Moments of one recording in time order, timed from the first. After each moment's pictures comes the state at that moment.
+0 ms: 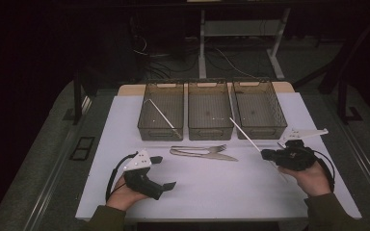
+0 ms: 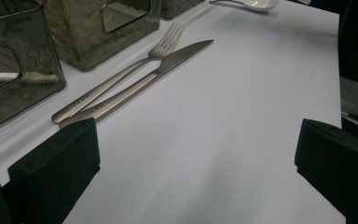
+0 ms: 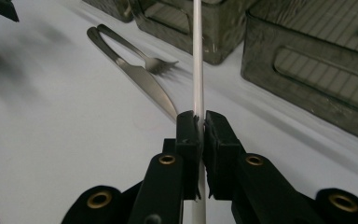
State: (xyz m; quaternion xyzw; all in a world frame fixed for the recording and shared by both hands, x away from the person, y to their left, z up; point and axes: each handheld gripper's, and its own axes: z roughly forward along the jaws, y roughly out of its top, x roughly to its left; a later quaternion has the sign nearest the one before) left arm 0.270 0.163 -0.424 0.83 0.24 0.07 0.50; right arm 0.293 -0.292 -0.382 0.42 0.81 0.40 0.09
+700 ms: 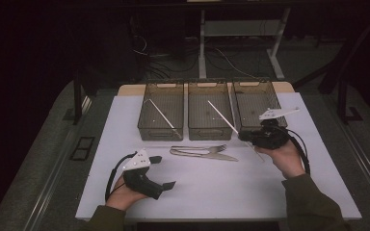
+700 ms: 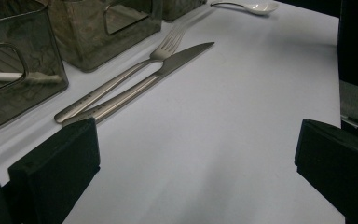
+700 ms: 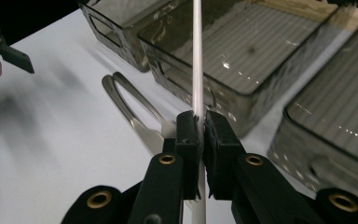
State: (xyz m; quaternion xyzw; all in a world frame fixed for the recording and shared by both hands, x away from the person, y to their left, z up) left arm 0.270 0.165 -0.424 0.82 0.24 0.07 0.50; right arm 0.344 -0.236 -0.361 0.39 0.81 0.43 0.09
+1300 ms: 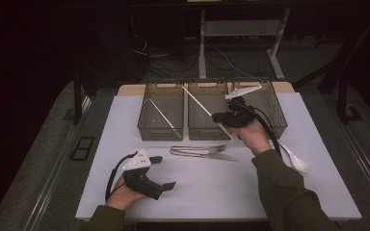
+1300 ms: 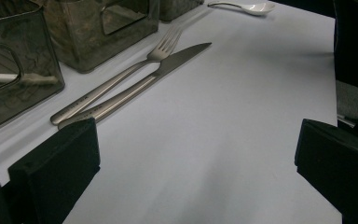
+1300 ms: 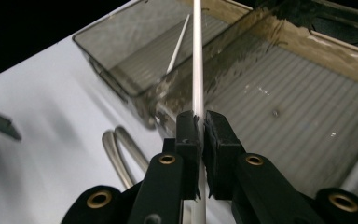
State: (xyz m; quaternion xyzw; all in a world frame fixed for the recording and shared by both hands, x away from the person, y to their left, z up) left arm 0.270 0.163 -0.424 0.82 0.24 0.07 0.51; right arm 0.400 -0.157 -0.337 0.38 0.82 0.42 0.10
